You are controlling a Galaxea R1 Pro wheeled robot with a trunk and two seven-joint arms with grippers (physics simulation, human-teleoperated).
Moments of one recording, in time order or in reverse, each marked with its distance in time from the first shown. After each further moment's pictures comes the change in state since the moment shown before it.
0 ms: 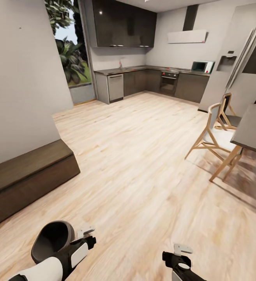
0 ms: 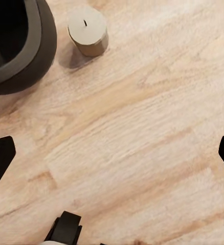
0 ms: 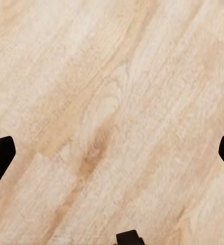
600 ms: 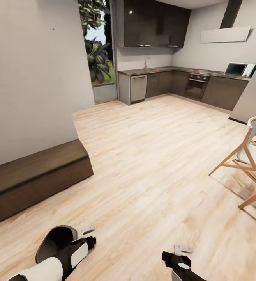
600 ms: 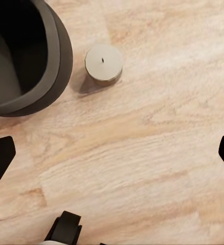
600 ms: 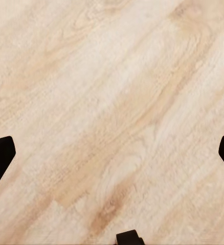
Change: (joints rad) left arm 0.001 0.000 0.000 0.000 0.000 0.000 0.000; right arm 0.000 0.000 0.000 0.000 0.000 0.000 0.000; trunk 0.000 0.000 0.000
